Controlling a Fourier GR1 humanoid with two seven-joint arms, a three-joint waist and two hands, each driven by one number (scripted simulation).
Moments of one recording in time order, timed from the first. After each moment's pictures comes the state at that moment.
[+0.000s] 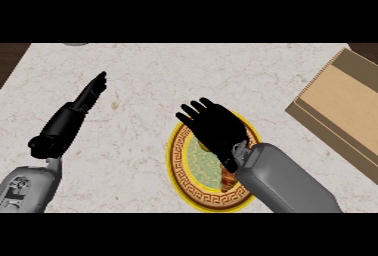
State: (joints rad) left arm -0.25 0.37 -0.10 -1.49 -0.01 -0.11 -0.09; right arm -0.64 -0.19 0.62 -1.47 0.98 0.59 0.21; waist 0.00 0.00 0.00
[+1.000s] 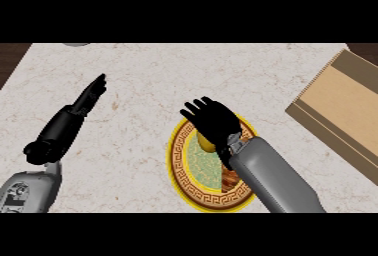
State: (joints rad) left arm -0.21 0.30 -0.03 -1.55 -0.08 -0.18 -0.07; right arm -0.63 -0.08 0.51 -1.23 1.19 0.50 0.05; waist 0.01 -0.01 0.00
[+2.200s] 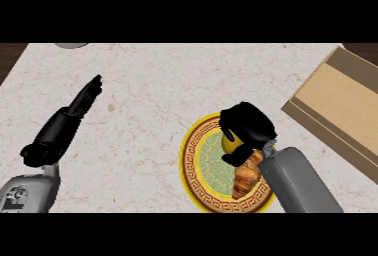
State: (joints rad) left arm -0.19 0.27 0.01 -1.56 -0.12 -0.19 -0.06; right arm -0.44 -0.12 0.31 -1.29 1.17 0.23 -0.14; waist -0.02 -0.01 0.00
